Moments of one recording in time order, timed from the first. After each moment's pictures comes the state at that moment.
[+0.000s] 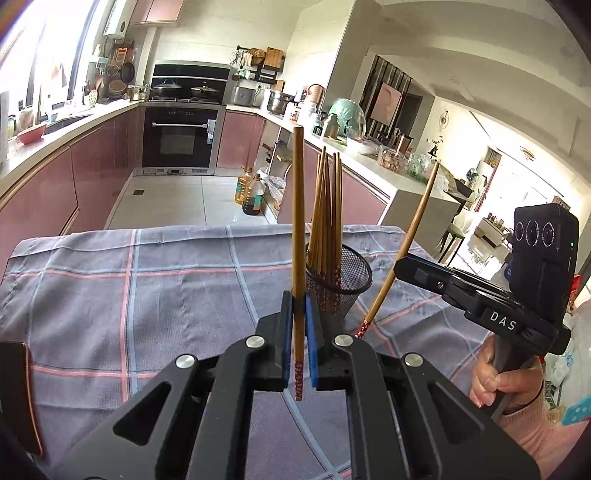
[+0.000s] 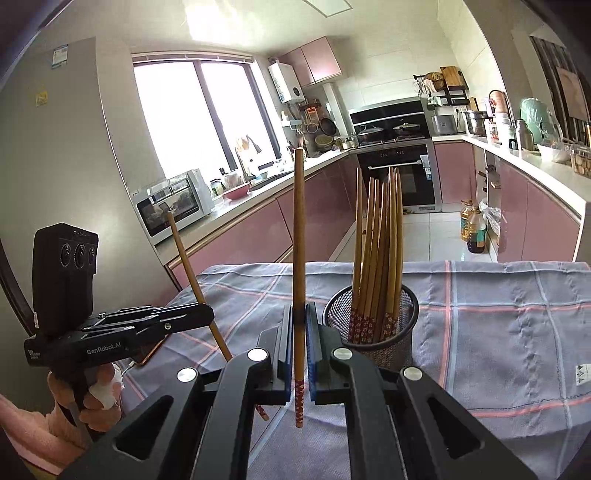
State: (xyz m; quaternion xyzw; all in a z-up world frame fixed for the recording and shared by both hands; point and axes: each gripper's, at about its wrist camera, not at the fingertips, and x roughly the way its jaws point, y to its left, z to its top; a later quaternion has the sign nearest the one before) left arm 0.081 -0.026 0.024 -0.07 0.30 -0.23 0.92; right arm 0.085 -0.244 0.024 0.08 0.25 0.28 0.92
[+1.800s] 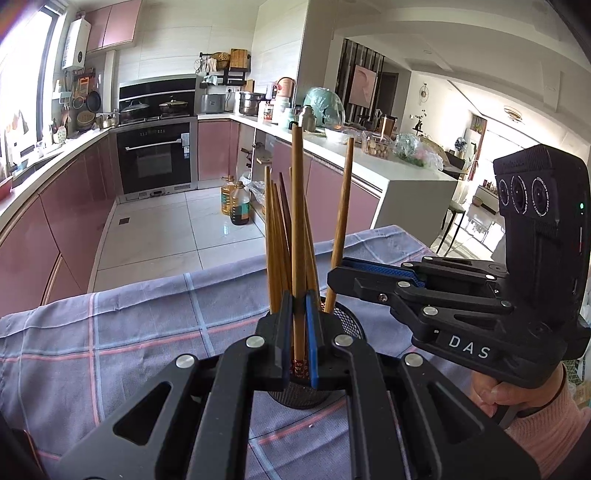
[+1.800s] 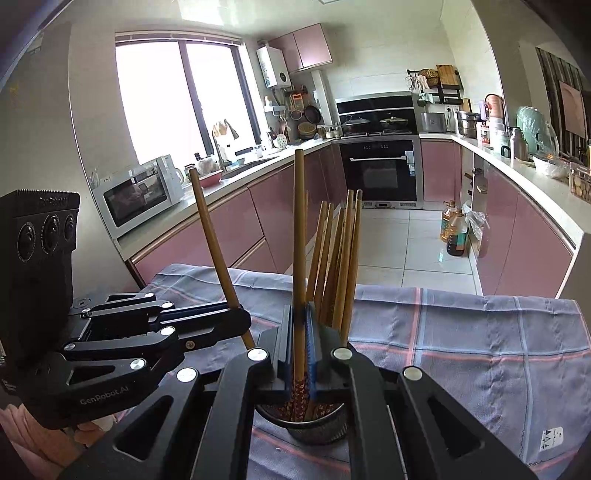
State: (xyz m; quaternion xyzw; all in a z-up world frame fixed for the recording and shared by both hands) left arm 0.157 -0.119 0.041 0.01 0.31 -0.25 0.92; right arm 0.162 -0.244 0.023 0.04 0.29 0.25 0.92
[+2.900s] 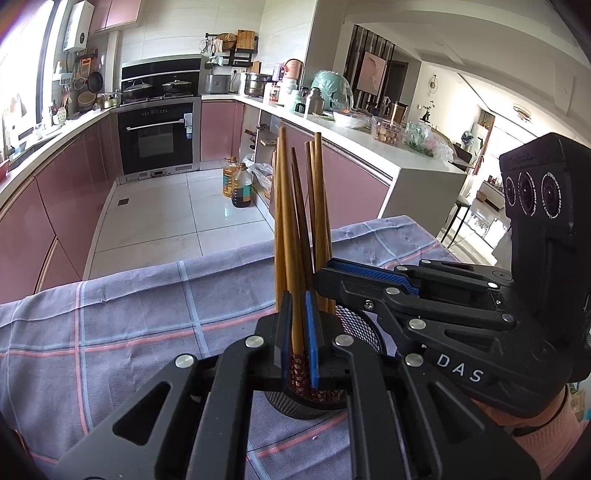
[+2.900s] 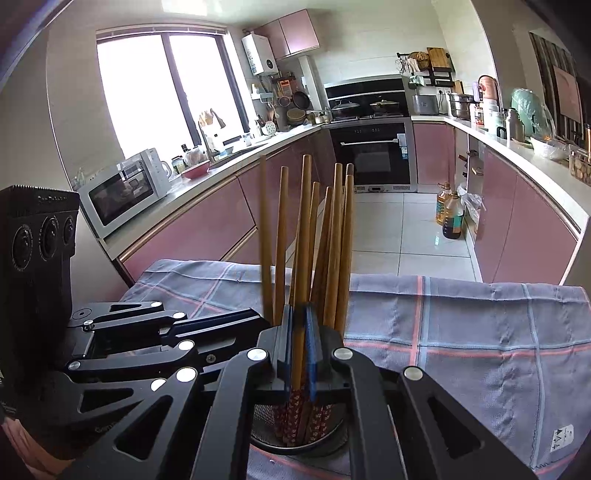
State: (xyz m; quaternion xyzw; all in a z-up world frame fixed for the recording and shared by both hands) left arm 0.196 -0.125 0.021 0.00 0.34 -0.25 0.91; right arm 0.188 -0.238 0.013 0.05 0.32 0.23 0.92
